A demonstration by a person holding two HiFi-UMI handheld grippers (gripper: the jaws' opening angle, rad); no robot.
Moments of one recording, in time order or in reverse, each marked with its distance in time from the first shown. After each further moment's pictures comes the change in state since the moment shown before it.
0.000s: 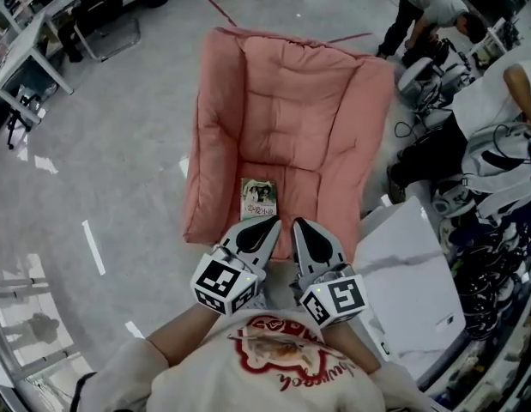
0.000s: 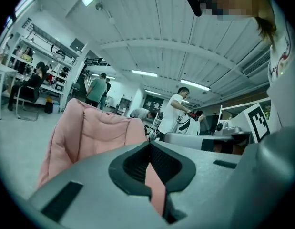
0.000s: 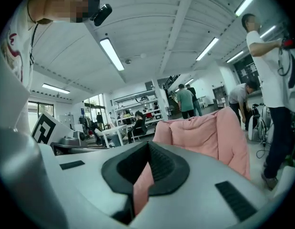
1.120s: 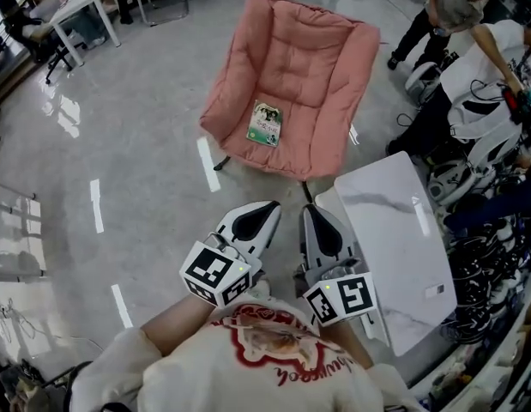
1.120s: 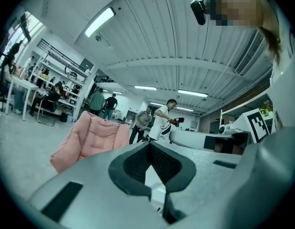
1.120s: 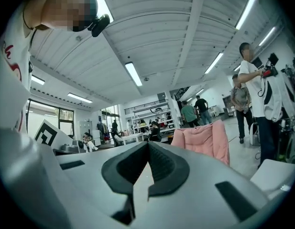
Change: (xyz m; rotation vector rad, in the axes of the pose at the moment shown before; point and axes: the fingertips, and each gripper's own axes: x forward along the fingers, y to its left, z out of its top) left arm -0.240 -0.334 -0.112 0.023 -0.172 0.133; right arm -0.400 0.146 -0.041 -0.056 -0.133 0.148
